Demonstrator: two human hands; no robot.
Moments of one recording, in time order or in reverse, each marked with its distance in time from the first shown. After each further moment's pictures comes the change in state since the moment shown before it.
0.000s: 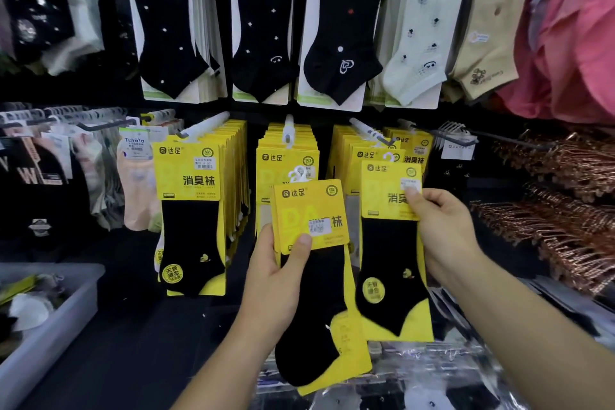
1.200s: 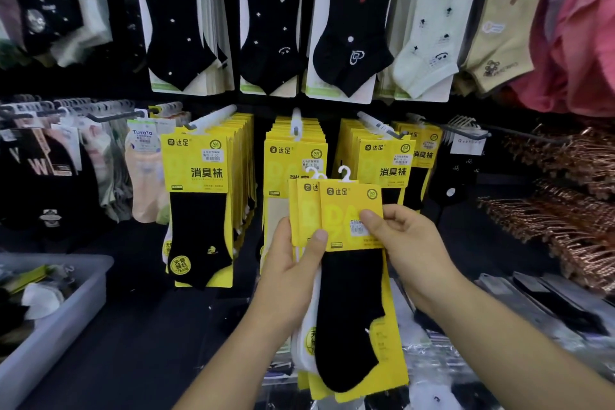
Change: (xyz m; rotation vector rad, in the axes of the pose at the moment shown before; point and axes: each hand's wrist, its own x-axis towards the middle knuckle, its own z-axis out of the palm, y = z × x) left_hand -0.003 0.001 0.004 -0.061 -0.101 0.025; right_hand -0.049 0.017 0.024 -0.099 -0.336 -0.009
